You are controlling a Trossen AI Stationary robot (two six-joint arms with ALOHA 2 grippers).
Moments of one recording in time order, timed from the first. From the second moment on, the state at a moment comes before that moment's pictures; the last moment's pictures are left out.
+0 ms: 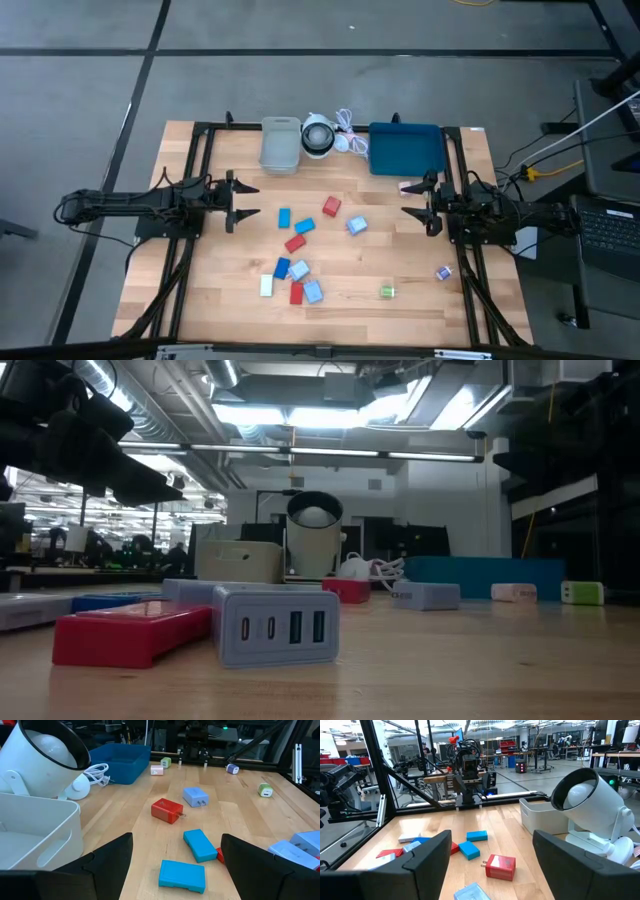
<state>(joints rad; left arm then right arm) 0.13 0.24 0.01 0.03 -0.03 -0.07 -0.04 0.00 0.02 0.01 0.01 0.10</state>
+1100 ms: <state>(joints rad) 0.13 0.24 0.01 0.03 -0.03 -0.07 -0.04 0.00 0.02 0.26 0.65 0.55</state>
